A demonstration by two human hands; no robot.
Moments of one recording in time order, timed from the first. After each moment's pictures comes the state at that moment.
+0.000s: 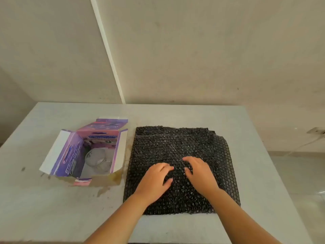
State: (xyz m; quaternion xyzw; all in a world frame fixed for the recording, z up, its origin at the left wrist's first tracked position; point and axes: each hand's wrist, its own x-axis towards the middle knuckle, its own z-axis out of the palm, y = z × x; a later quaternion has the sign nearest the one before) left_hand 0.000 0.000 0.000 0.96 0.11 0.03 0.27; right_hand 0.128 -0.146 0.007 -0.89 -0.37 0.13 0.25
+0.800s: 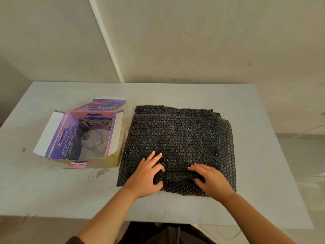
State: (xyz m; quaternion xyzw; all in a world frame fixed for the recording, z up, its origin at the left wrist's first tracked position) left_hand -0.033 0.005 -0.039 0.95 0.10 -0.08 0.28; right_hand 0.127 -0.215 -0.047 -0.84 -0.48 0.15 0.21
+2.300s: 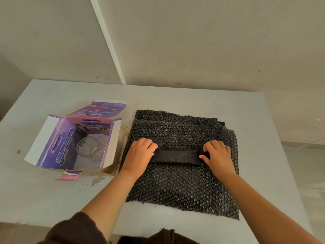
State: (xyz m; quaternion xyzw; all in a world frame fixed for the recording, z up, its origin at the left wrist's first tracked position) left_hand 0.035 0.065 -0.030 0.99 0.14 0.03 0.07; right_hand 0.218 -0.163 -0.038 -0.91 -0.40 0.04 0.10
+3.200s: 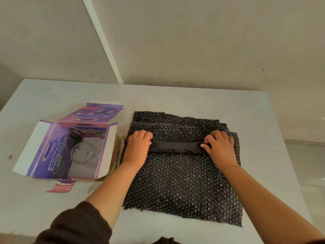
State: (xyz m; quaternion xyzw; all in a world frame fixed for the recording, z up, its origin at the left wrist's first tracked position) left_hand 0.074 0.089 -0.036 0.96 0.24 0.05 0.10; right_hand 0.259 -0.137 -0.039 -0.92 -0.40 0.02 0.07
